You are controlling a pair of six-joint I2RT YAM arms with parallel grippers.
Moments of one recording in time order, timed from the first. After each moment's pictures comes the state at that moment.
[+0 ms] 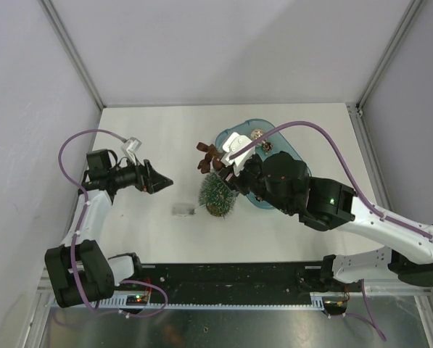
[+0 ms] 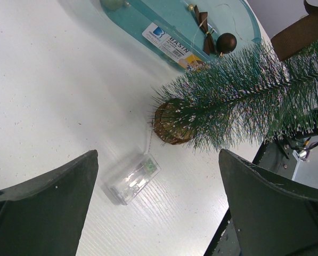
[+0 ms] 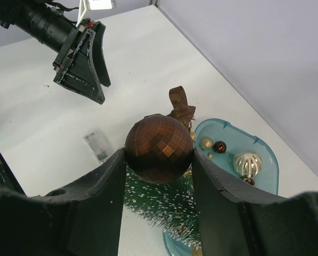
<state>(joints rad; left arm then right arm) 0.21 1.16 0.75 -0.33 1.08 0.09 1.25 1.20 1.50 -0.49 0.42 -0.19</state>
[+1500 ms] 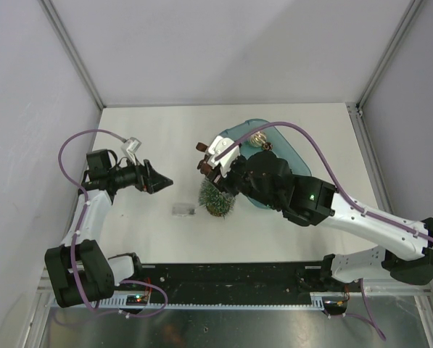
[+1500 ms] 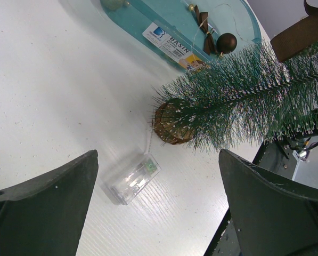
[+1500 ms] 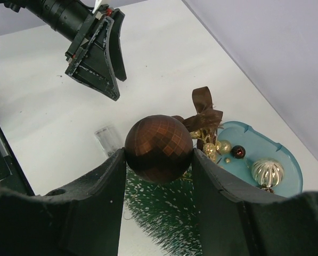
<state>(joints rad) 0.21 1.17 0.75 -0.33 1.08 0.09 1.21 1.26 1.45 -0.43 0.30 -0.19</state>
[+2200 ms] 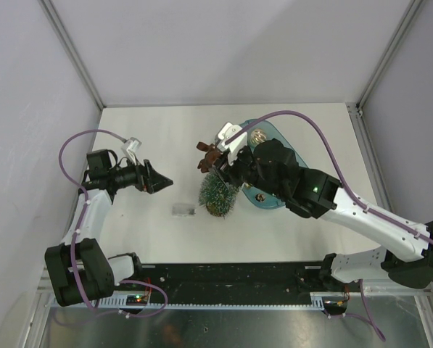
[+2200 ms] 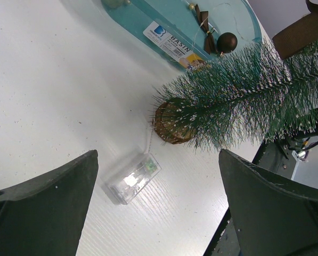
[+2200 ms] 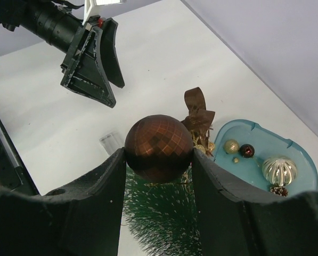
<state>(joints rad) 0.21 1.17 0.75 -0.33 1.08 0.09 1.10 1.26 1.45 -0.42 0.20 -0.12</state>
